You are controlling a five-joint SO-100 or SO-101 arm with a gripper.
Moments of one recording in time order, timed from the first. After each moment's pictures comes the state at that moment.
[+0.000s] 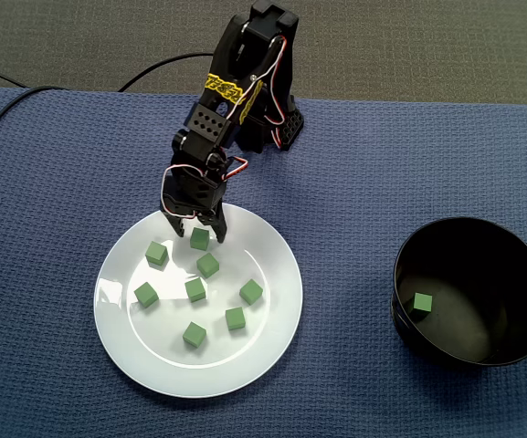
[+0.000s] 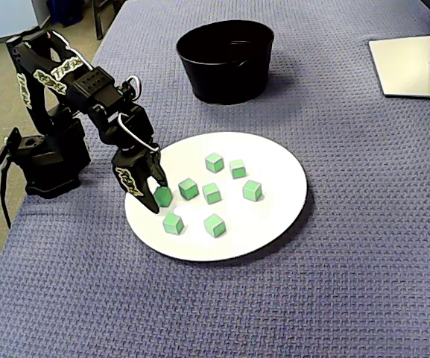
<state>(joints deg) 30.3 97.7 129.5 37.9 -102.7</state>
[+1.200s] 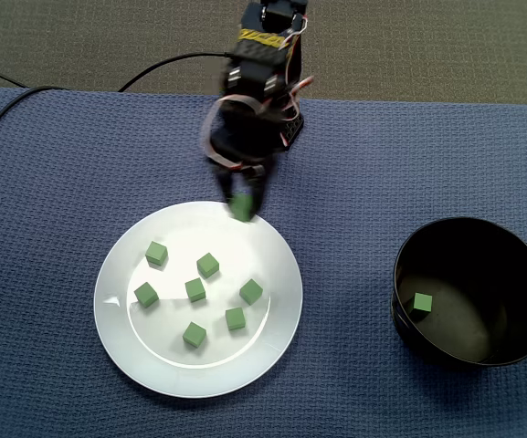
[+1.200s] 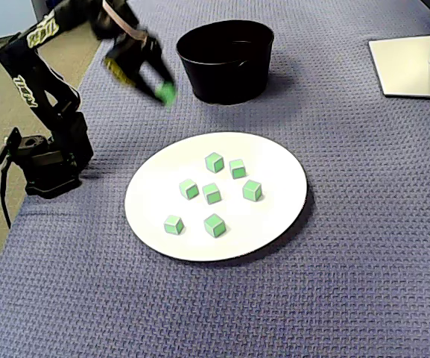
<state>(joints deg) 4.9 114.3 88.6 81.7 -52.4</state>
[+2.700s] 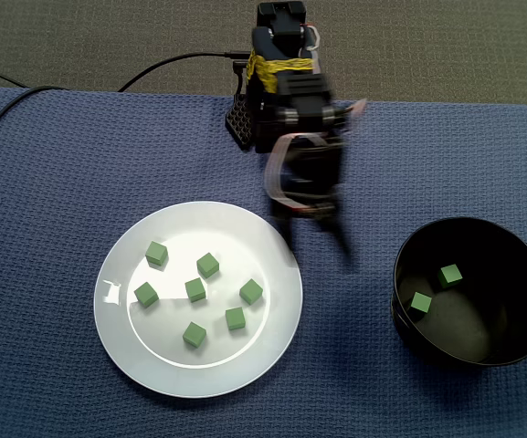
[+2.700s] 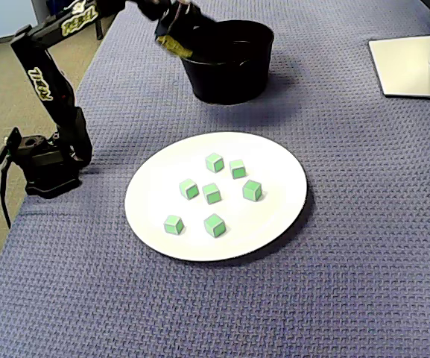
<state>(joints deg) -3.7 101.8 87.3 64.3 -48.0</state>
